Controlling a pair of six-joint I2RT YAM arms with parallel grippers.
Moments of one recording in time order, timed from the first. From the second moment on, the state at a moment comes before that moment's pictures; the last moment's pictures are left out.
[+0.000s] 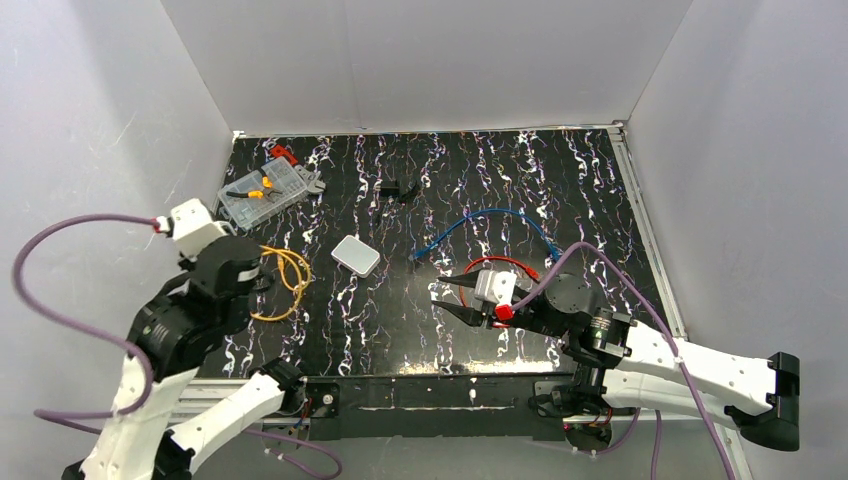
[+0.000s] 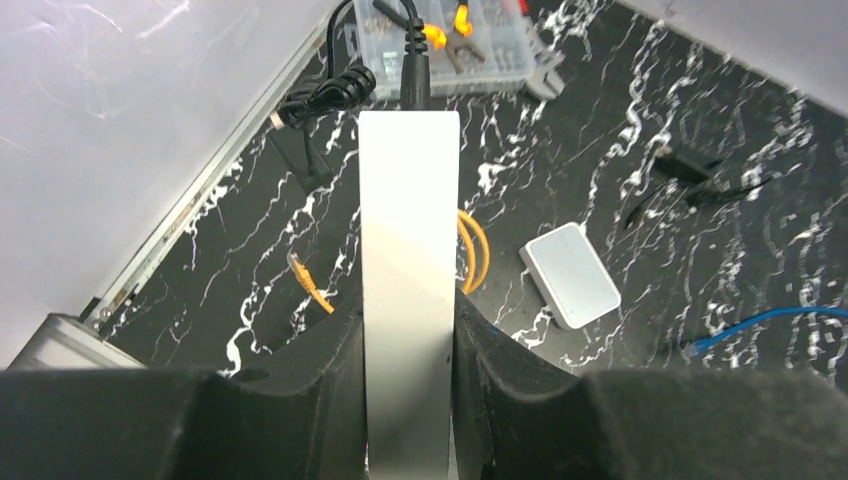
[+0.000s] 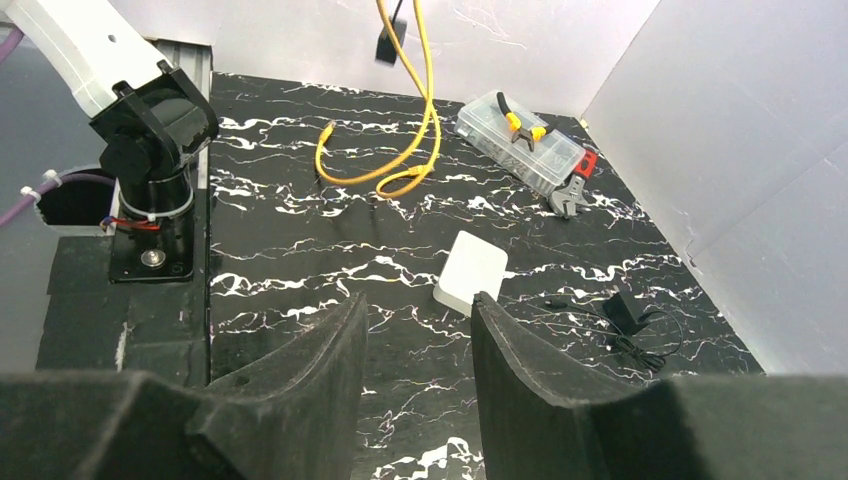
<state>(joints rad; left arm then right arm) -0.61 0.71 1.35 -1.32 -0.93 -0.69 1.21 0.73 0.61 0.16 -0.13 -0.32</state>
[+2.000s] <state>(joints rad) 0.06 1.05 0.53 -0.45 -0.20 -1.07 1.21 0.77 0.55 0.05 0.12 -0.18</state>
